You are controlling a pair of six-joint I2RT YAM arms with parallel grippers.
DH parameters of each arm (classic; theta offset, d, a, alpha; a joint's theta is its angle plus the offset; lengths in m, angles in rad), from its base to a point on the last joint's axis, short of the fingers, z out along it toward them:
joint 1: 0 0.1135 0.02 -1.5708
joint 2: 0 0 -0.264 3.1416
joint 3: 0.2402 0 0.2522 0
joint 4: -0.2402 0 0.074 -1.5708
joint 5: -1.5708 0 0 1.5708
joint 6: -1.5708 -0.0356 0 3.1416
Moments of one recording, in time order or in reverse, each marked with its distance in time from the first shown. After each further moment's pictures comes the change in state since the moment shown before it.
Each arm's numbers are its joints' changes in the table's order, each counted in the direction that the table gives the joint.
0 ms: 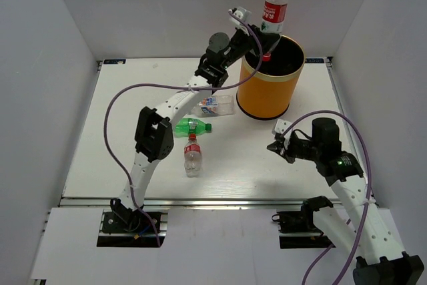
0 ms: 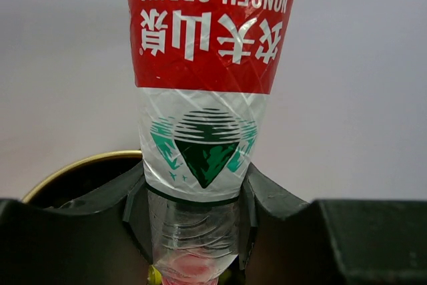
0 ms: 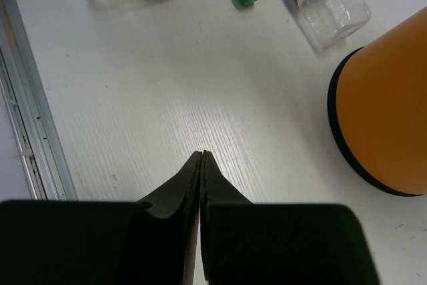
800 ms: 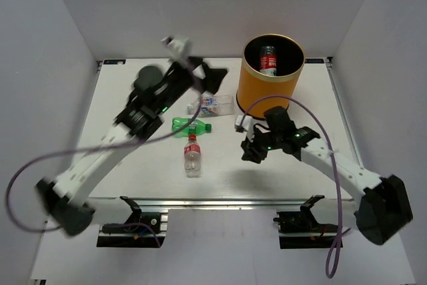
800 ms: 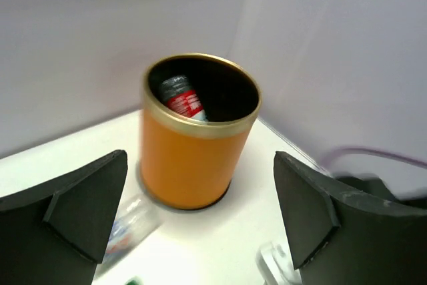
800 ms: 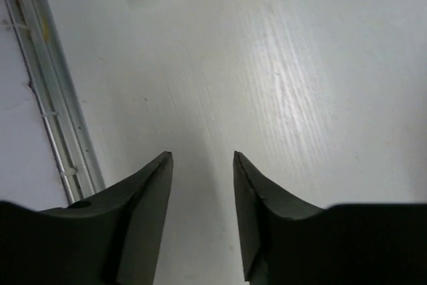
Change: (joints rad) left arm -0.016 -0.867 -0.765 -0.368 0.267 -0.180; right arm 0.313 0.442 0.100 0.105 -0.202 -0.193
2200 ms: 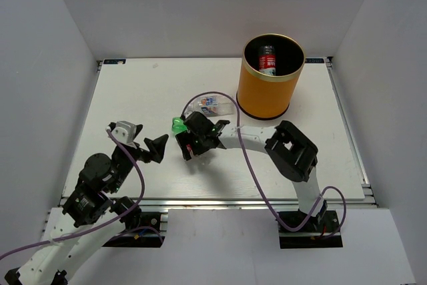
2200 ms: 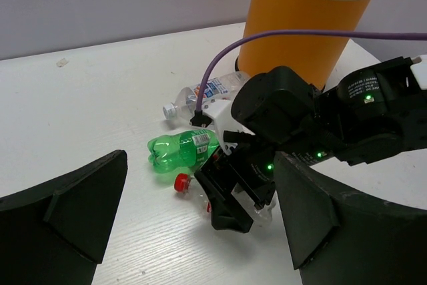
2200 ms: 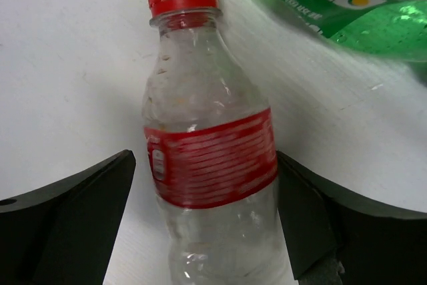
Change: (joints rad) left arm 0.015 -1.072 -0.763 -0.403 0.284 -0.132; right arm 0.439 0.883 0.602 0.177 -0.525 -0.907
